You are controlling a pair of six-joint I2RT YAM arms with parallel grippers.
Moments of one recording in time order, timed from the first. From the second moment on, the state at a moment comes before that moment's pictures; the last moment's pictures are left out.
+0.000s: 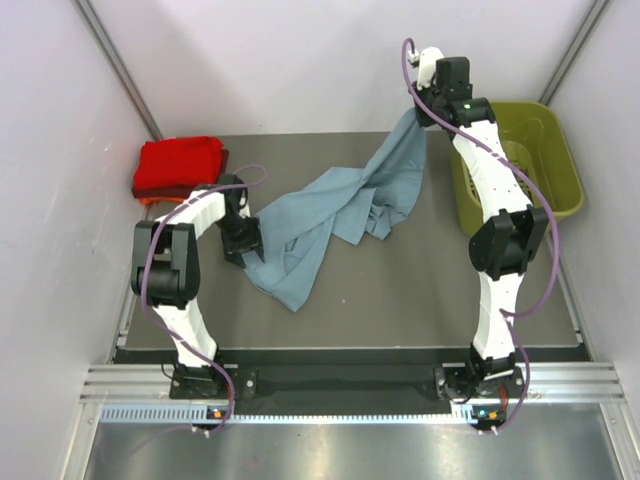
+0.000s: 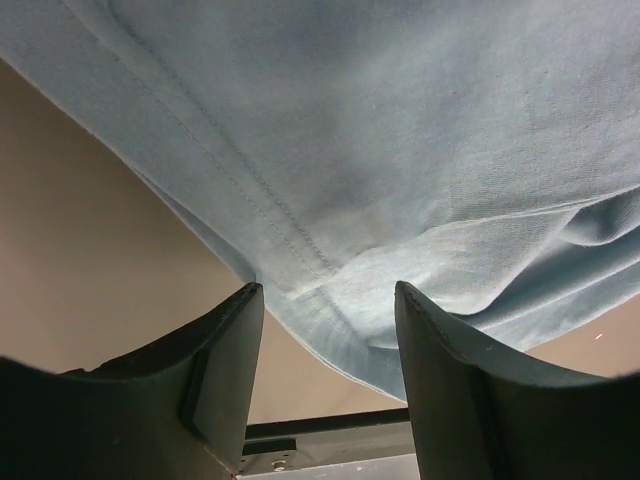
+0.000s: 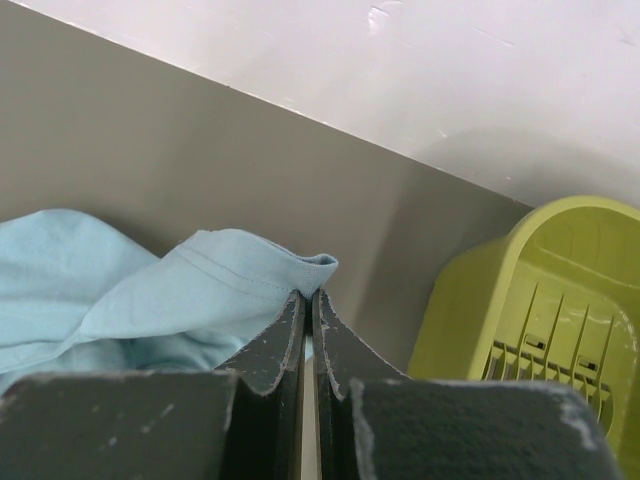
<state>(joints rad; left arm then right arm) -0.10 1.86 1.28 -0.89 0.16 -0.33 0.22 2.12 2.31 -0.69 -0.02 -0.21</state>
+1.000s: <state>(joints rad) -0.09 1.91 1.31 -0.86 0.19 -0.34 0.22 2.12 2.30 -0.69 -0.02 -0.22</state>
